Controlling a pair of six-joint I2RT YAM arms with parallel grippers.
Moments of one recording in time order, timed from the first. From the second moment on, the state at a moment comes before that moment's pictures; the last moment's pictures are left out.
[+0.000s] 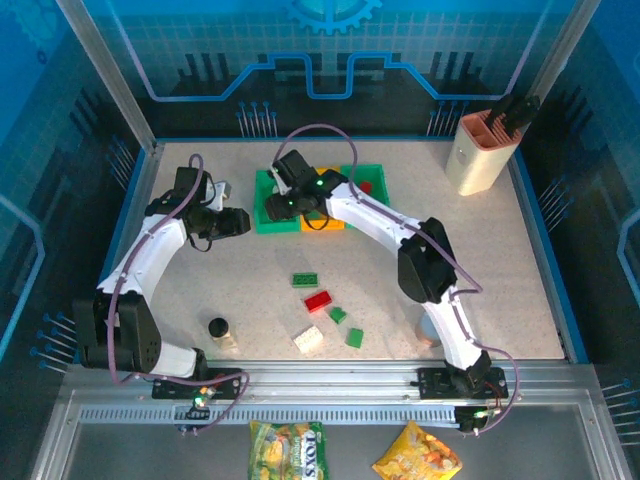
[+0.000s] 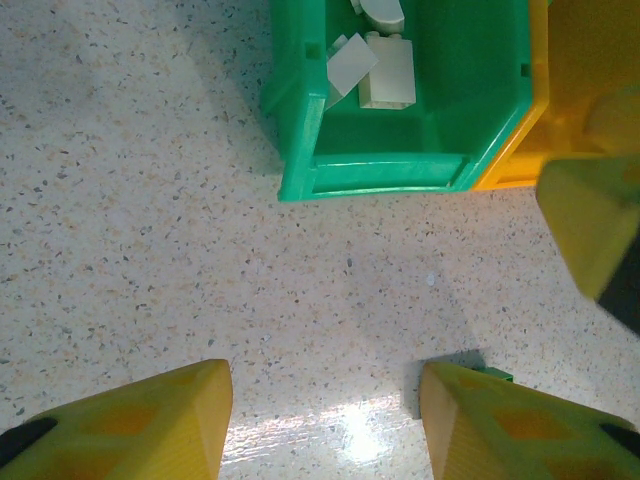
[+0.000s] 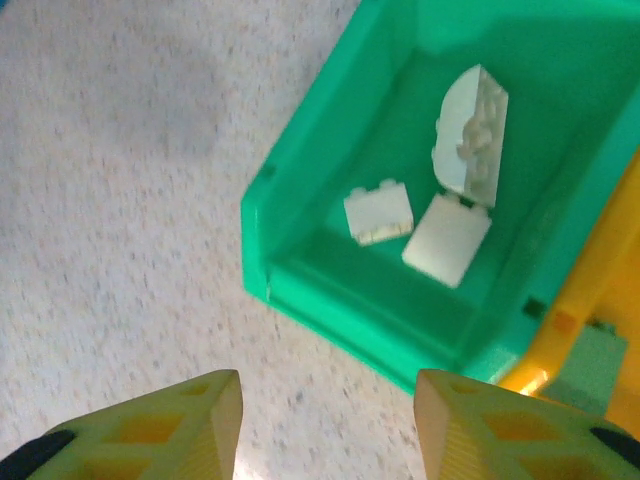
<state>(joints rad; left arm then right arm) -0.01 1.42 1.11 -0.75 0.33 -0.24 0.77 2.20 2.02 -0.72 -0.04 0.27</state>
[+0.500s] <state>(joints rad) -0.01 1.42 1.11 -0.75 0.33 -0.24 0.78 1.95 1.62 -0.72 -0.20 -0.28</state>
